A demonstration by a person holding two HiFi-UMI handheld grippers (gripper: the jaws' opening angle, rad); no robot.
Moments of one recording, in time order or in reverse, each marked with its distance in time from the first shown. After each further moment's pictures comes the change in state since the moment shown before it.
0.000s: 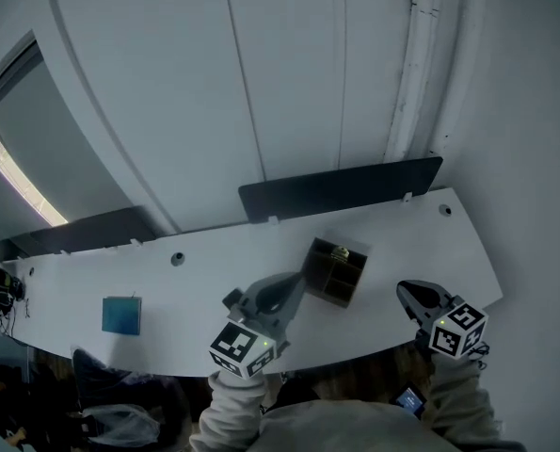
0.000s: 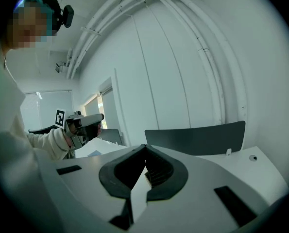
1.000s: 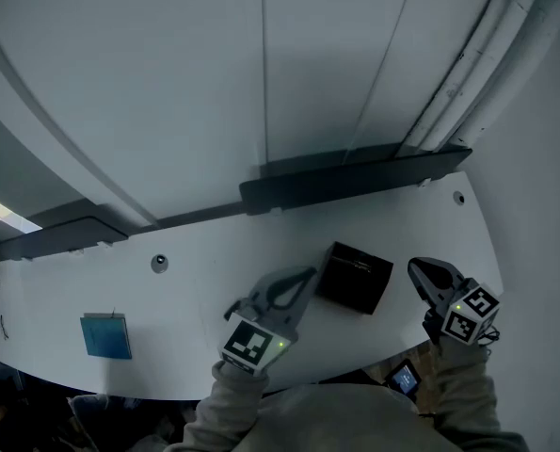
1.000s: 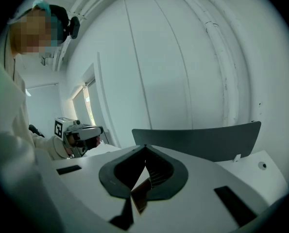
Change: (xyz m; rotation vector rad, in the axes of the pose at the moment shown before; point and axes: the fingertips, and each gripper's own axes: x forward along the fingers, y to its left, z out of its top) left arm 0.056 0.173 -0.075 -0.087 0.051 -0.100; right arm 0.178 -0.052 0.037 0.007 0.102 -0.069
